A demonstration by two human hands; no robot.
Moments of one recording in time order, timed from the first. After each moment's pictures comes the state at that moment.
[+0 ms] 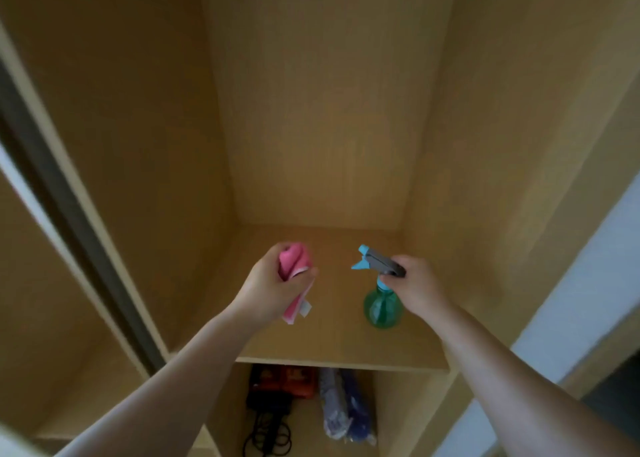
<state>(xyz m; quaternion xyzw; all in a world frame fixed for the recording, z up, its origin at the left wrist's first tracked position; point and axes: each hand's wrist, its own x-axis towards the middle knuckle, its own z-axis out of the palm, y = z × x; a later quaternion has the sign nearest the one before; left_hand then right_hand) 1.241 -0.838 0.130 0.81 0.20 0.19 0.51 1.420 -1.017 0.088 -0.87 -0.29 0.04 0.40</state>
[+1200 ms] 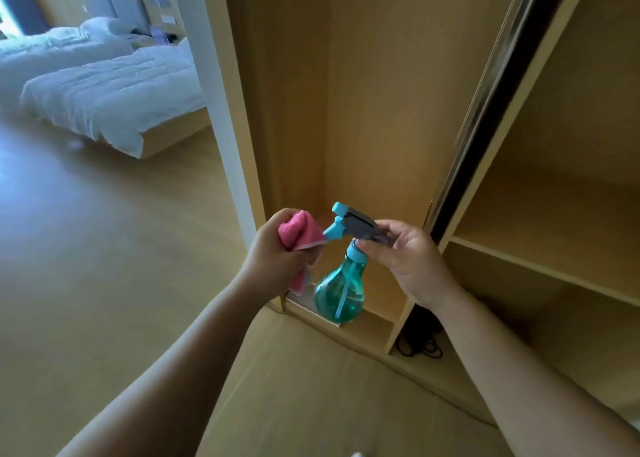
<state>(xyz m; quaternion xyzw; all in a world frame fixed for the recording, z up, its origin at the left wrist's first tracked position) 0.737 -0.642 0.089 0.72 0.32 0.34 0.52 0.914 -0.745 0.080 -0.57 -0.41 0.38 0.60</state>
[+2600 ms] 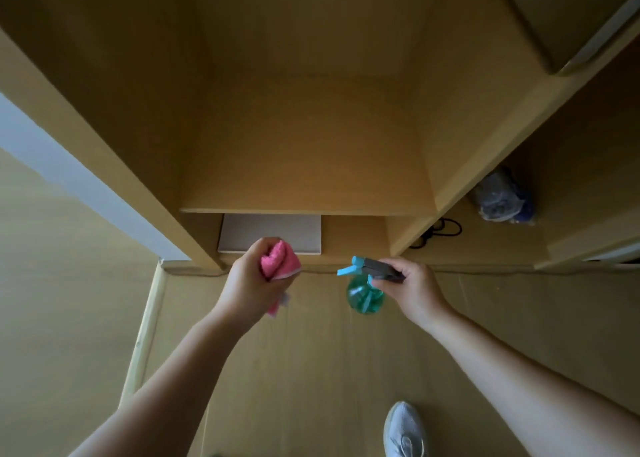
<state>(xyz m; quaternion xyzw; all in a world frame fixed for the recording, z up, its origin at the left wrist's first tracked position) 0.811 -0.396 -0.454 0.74 0.31 0.05 0.59 0.950 -0.616 -0.507 -0.84 -0.16 0.25 0.46</state>
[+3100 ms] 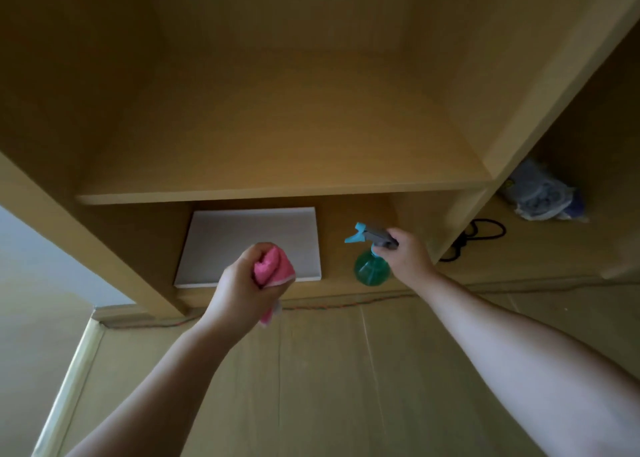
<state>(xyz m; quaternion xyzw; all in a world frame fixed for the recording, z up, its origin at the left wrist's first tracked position) 0.874 -0.363 -0.674 0.79 0.25 0.10 0.55 1.075 -0.567 -0.741 -0.88 -0.18 0.12 0.42</state>
